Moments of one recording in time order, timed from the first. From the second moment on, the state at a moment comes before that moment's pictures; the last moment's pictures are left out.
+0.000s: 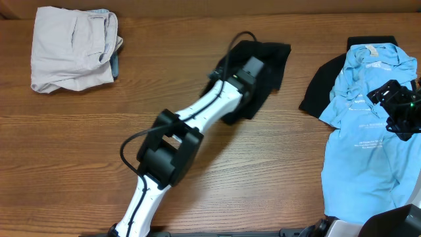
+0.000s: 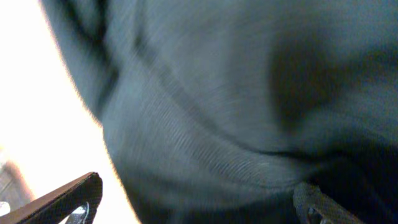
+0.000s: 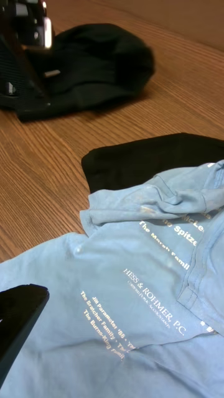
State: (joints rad) left arm -0.66 2.33 1.83 -0.68 -0.53 0.33; right arm -0.58 1.48 1.38 -1.07 -0.33 0.31
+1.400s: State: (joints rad) left arm -0.66 2.41 1.94 -0.57 -0.12 0.13; right arm -0.58 1.48 1.38 -1.13 -0.32 0.29
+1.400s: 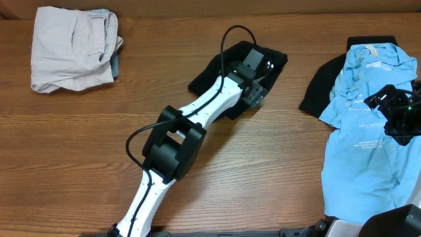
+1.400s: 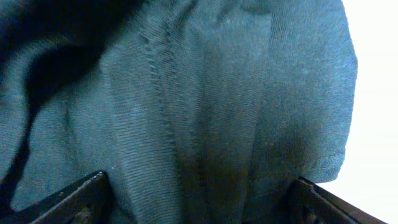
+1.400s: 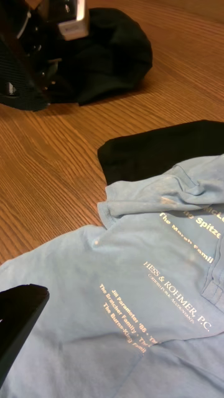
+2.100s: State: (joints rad) left arm -0.68 2.41 1.94 -0.63 -0.16 0.13; right arm -0.58 1.48 1.38 -1.13 -0.31 0.28
